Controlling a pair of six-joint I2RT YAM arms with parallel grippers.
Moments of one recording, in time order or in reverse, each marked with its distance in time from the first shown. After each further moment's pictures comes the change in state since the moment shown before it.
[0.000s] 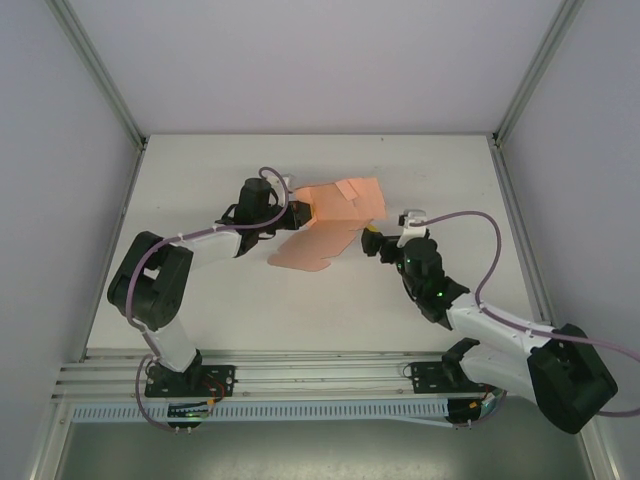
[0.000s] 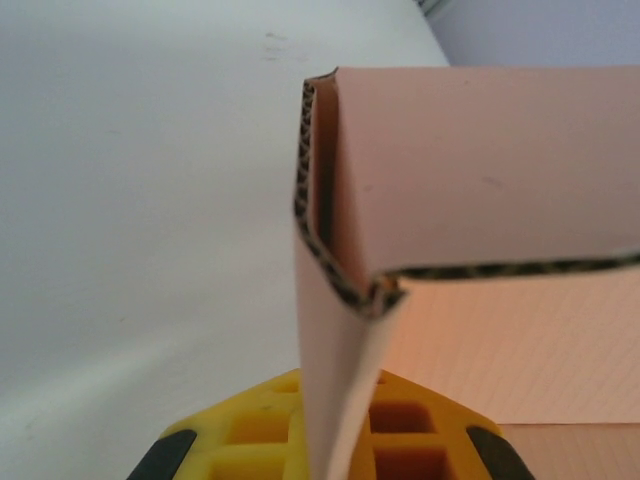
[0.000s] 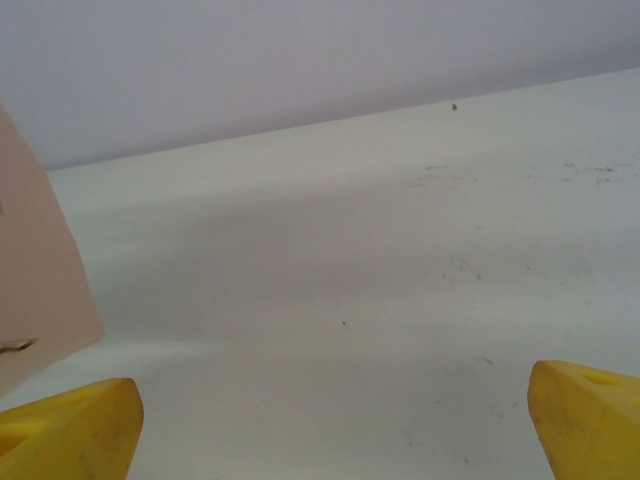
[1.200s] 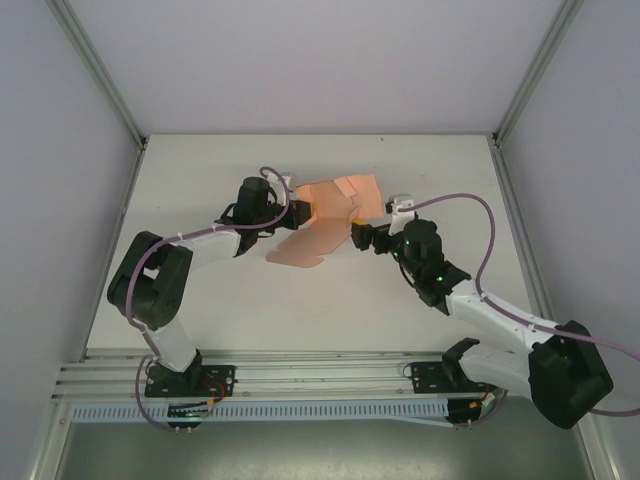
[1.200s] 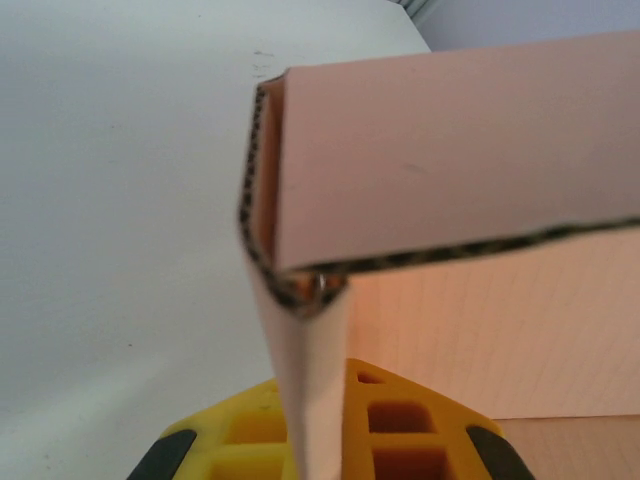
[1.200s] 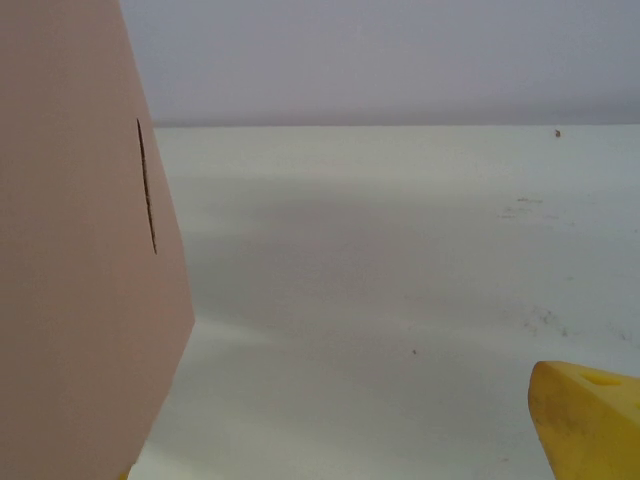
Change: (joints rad) left arm 0.007 0.009 0.001 0.013 0.002 0.079; right arm -0.023 0.056 0.171 -0.132 -0.188 -0.132
